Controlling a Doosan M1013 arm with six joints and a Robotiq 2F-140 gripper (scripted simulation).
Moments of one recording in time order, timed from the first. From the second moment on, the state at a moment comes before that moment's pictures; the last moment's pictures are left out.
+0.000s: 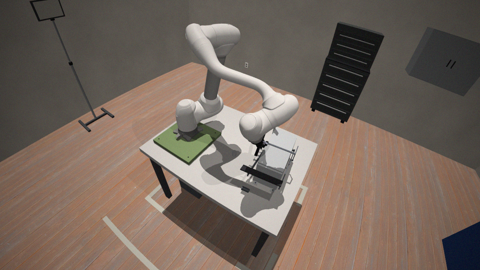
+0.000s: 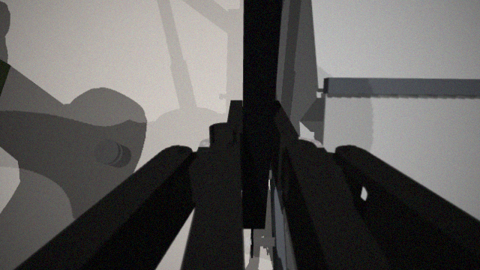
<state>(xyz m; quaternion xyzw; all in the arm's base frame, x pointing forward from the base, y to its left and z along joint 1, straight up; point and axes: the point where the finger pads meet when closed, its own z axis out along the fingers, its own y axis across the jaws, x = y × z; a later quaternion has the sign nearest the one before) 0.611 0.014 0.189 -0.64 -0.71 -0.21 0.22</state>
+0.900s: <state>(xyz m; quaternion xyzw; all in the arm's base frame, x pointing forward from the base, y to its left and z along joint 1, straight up) 0.607 0.013 0.190 -0.64 -0.70 -0.20 0.23</state>
